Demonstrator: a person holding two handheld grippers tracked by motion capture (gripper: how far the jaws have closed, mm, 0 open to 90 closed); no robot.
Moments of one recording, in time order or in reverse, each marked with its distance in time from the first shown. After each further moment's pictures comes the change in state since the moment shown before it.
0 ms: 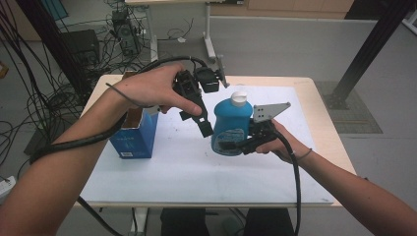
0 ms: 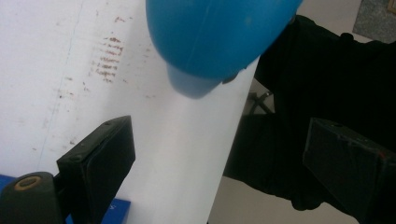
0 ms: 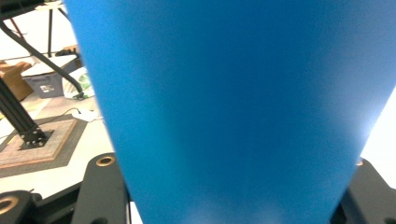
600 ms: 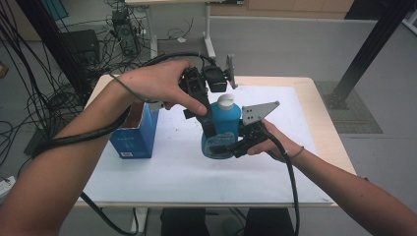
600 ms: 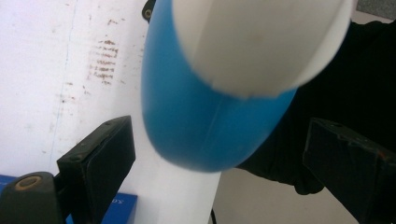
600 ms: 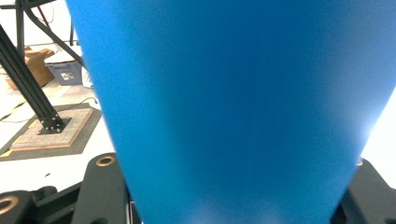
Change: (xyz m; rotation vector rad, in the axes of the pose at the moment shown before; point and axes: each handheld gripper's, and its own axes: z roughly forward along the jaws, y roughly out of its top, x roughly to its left) left arm -0.014 0.015 -0.008 0.055 0.014 0.076; right arm 0.010 0.014 0.022 0.021 0.073 -0.050
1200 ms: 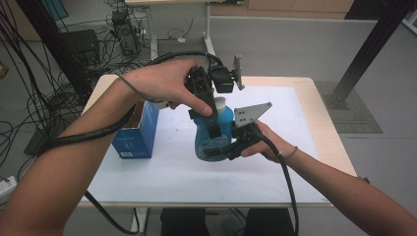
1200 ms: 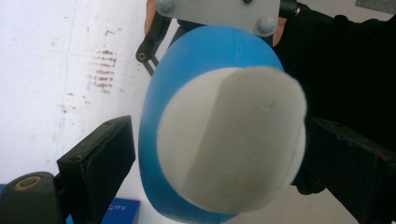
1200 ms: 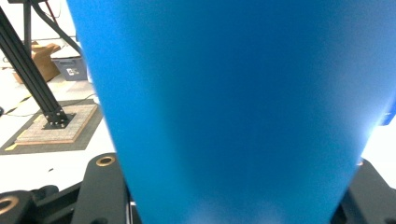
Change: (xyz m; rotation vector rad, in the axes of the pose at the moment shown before) left arm -0.006 0.009 -0.001 -0.013 0.004 0.025; right arm 0.004 0.004 0.014 0.008 0.023 -0.019
